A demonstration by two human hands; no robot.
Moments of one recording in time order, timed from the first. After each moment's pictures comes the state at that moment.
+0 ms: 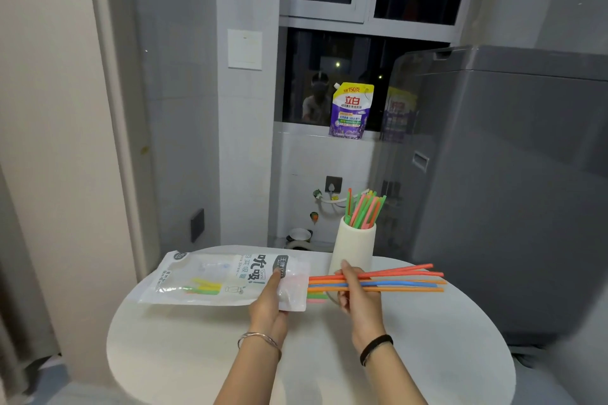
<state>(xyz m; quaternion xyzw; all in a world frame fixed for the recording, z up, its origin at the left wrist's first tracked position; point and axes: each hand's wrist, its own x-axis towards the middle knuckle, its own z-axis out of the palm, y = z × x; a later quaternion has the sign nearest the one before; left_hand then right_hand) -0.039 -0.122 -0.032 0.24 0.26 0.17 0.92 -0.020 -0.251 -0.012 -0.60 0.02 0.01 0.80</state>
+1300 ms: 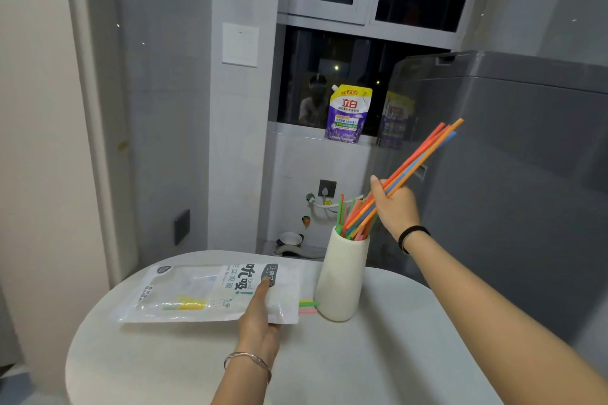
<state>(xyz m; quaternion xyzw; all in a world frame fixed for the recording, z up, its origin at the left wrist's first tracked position) -0.020 -0.128 -0.039 0.23 0.26 0.18 0.92 0.115 -0.292 0.110 -0.82 -0.15 -0.23 0.51</state>
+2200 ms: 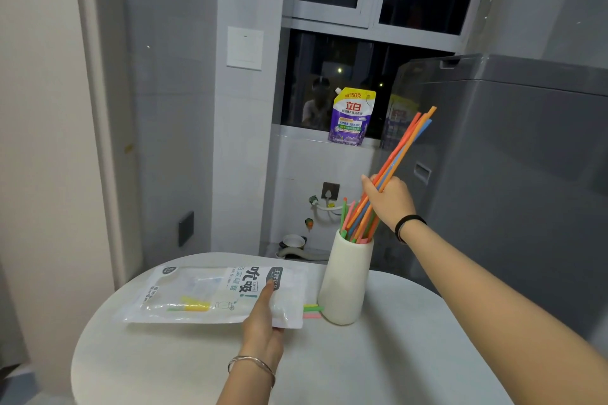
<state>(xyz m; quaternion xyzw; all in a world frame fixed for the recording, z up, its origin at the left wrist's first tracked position) -0.023 -0.130 -0.035 0.23 0.28 0.18 0.92 0.117 -0.279 0.129 -0.87 -0.19 -0.21 0.40</state>
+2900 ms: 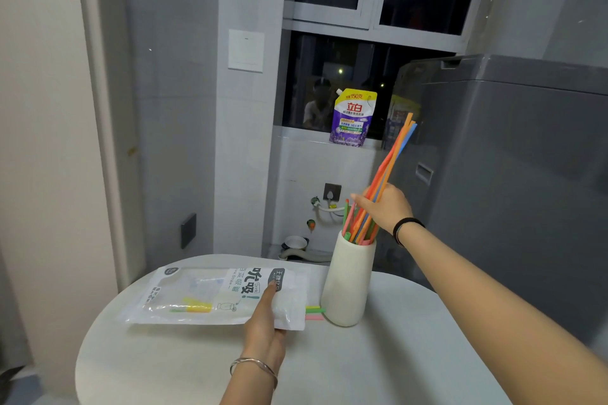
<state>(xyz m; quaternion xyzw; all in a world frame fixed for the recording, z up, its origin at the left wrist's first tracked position) -0.027 -0.130 -0.032 0.24 0.27 0.18 0.91 0.123 -0.277 0.118 -0.91 -0.15 -0.15 0.36</state>
